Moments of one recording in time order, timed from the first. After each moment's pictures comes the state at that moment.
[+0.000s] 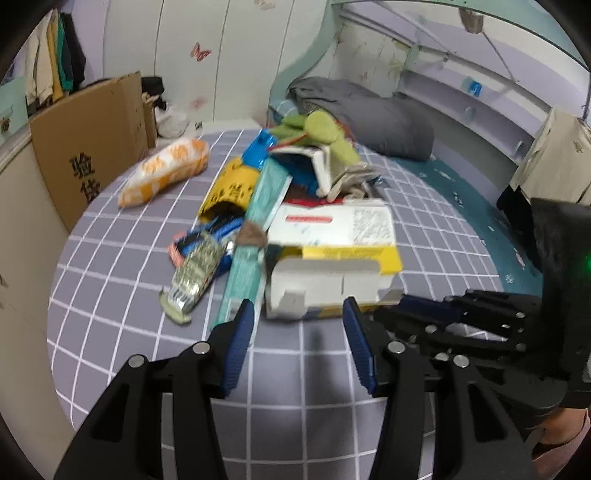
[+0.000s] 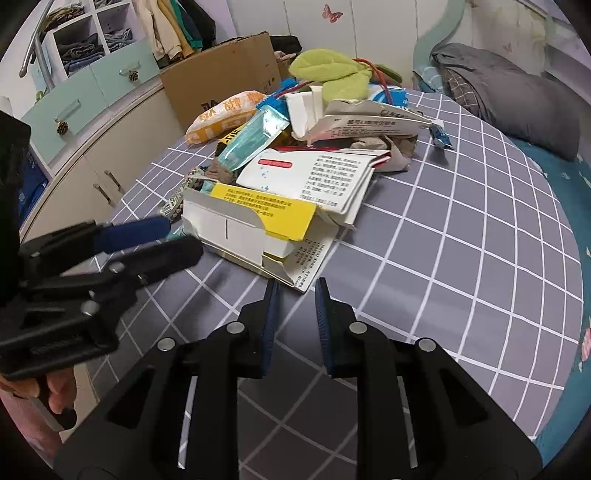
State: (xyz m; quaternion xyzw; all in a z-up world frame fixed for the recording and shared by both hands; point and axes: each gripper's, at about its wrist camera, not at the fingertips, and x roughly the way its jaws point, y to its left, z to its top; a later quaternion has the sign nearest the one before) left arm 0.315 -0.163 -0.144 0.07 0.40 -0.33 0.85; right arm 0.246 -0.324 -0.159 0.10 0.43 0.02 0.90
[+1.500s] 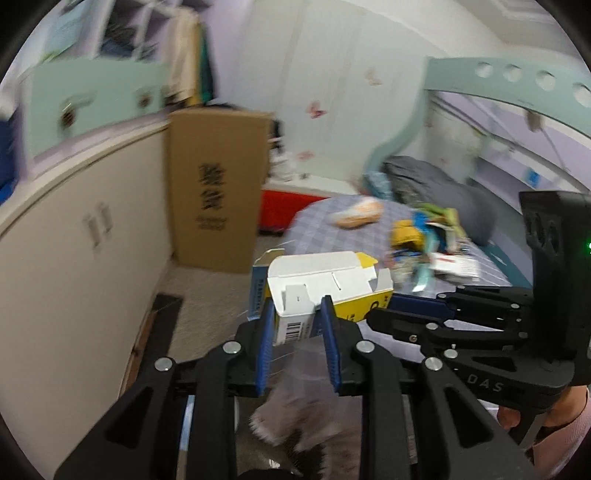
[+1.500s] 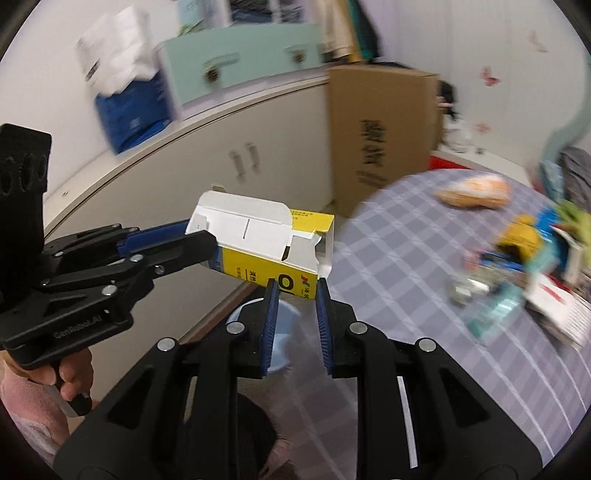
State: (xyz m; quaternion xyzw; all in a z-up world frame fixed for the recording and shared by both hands) left arm 0.257 0.101 -0.105 -0.04 0.33 -0.17 0.93; right arm 0.269 -0.075 -0.106 -0.02 0.37 0.25 0.89
